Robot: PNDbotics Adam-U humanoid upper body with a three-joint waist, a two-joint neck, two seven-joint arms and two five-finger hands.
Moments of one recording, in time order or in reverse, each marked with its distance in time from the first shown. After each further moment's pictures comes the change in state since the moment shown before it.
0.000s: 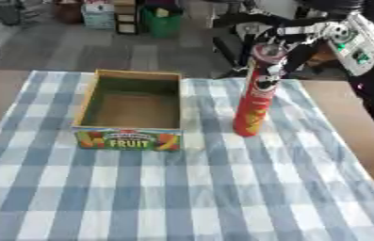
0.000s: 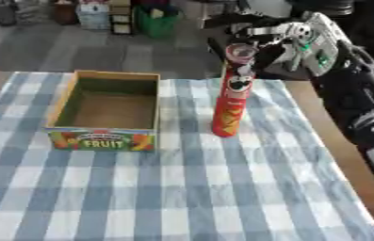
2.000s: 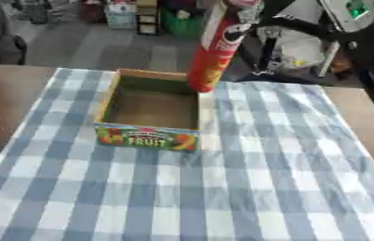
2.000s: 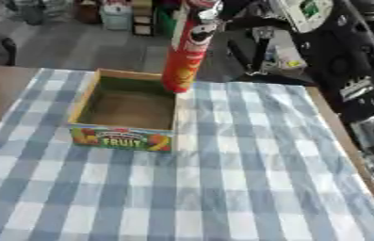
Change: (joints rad) left arm -0.032 -0.009 -0.004 0.000 0.017 -0.006 -0.021; right arm -0.169 0.054 0.042 -0.209 -0.199 -0.001 -0.030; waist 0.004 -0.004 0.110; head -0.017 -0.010
